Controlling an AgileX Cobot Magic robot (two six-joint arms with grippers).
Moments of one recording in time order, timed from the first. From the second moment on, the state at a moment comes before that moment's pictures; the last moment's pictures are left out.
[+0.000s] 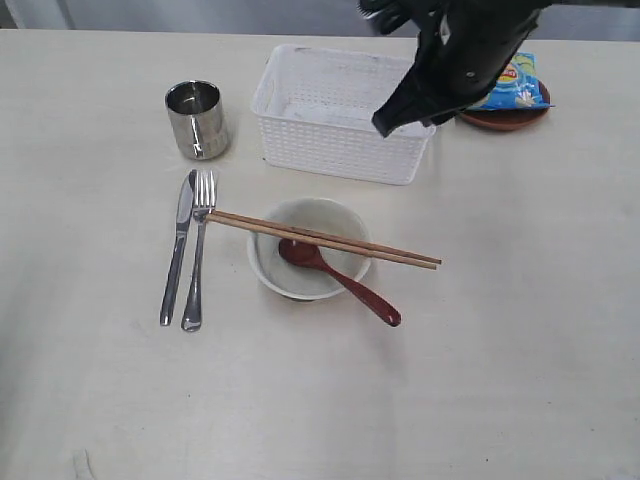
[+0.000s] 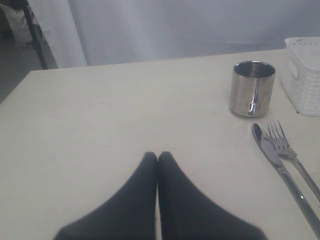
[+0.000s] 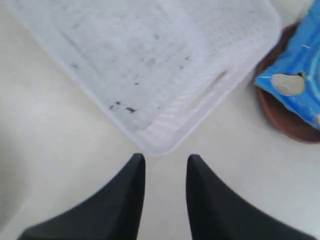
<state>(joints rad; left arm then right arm) -0.09 0.00 0.00 0.15 0.35 -0.08 0.52 1.77 -1.28 -0.33 0.75 0.06</state>
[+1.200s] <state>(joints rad) -0.09 0.00 0.00 0.15 0.35 -0.08 0.42 2.12 -1.55 0.26 0.80 -0.74</state>
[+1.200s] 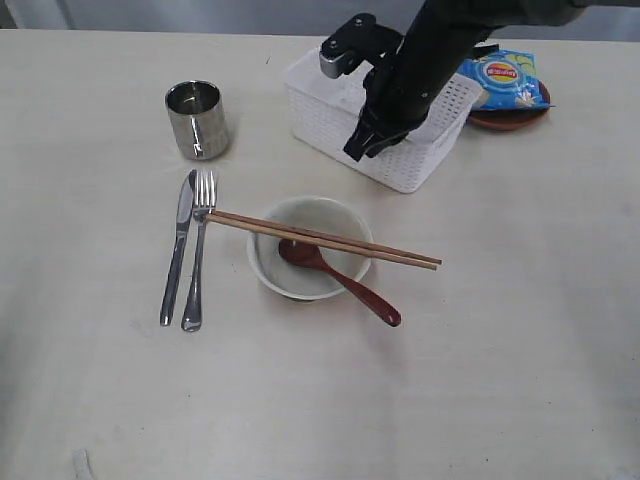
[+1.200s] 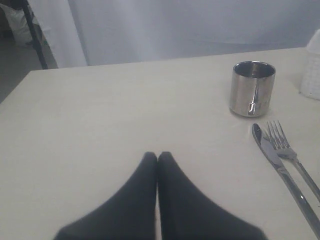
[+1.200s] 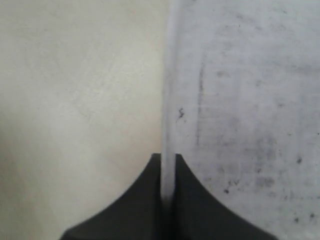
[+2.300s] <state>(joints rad) -0.09 0.00 0.00 0.15 0.35 -0.08 -0.19 2.20 -1.77 0.07 0.82 -0.08</state>
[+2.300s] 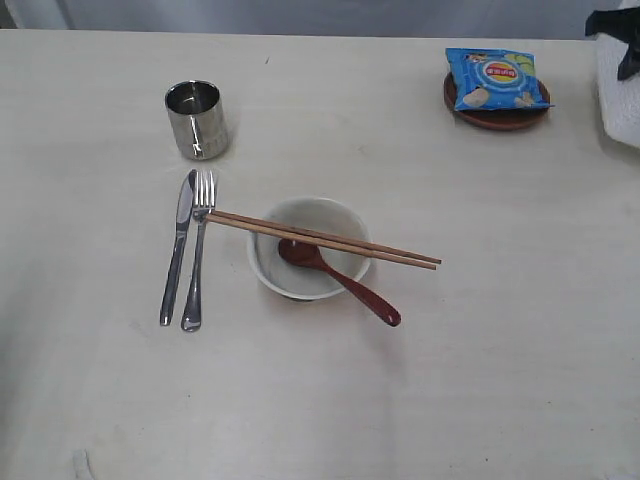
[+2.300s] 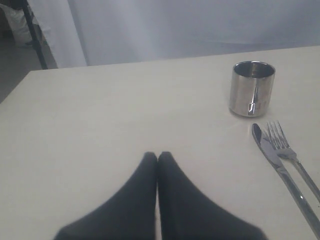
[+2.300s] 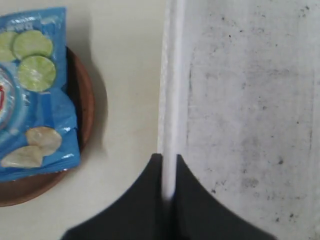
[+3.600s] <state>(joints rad) -0.09 0.00 0.00 0.15 0.35 -0.08 0.30 2.27 -1.79 0.31 0.95 -0.29</state>
